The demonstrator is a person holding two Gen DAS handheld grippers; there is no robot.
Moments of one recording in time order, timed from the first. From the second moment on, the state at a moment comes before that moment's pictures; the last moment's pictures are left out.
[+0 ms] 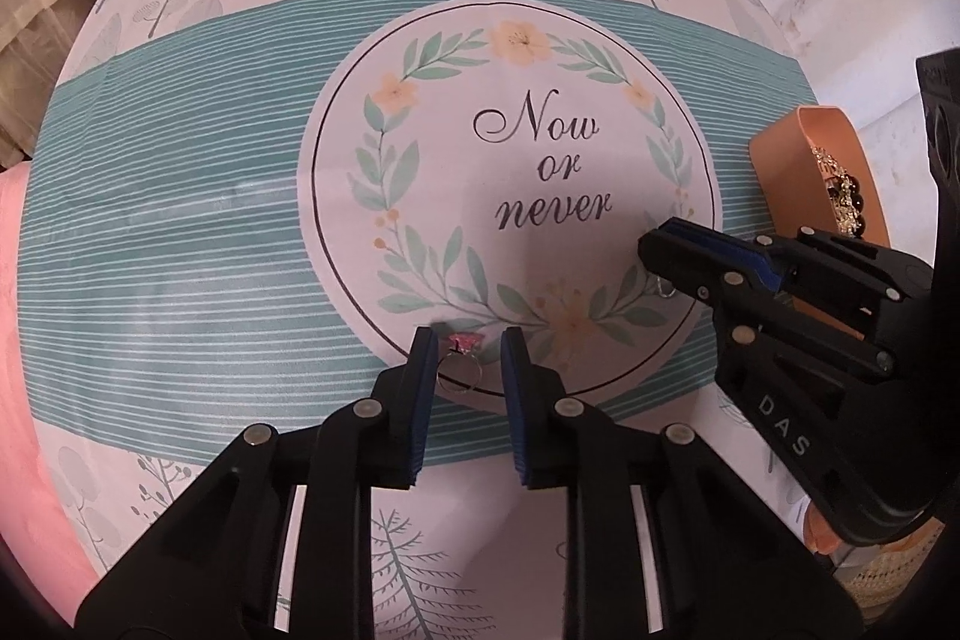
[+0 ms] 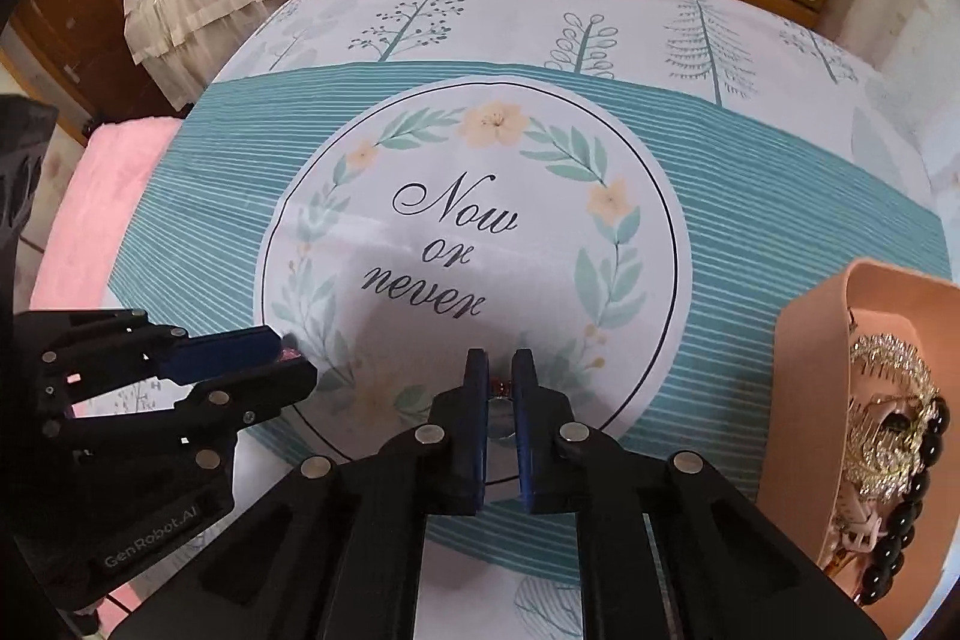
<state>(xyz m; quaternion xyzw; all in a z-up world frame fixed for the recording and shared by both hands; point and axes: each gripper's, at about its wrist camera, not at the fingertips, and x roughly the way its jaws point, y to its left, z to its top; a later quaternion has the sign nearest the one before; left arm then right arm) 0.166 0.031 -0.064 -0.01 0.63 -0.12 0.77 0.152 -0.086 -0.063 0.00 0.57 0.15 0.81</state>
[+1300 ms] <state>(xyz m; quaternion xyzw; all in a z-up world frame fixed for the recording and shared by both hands) 0.164 0.017 -0.058 0.04 0.62 -0.08 0.78 0.120 -0.133 -0.028 0.07 0.55 0.17 0.82</state>
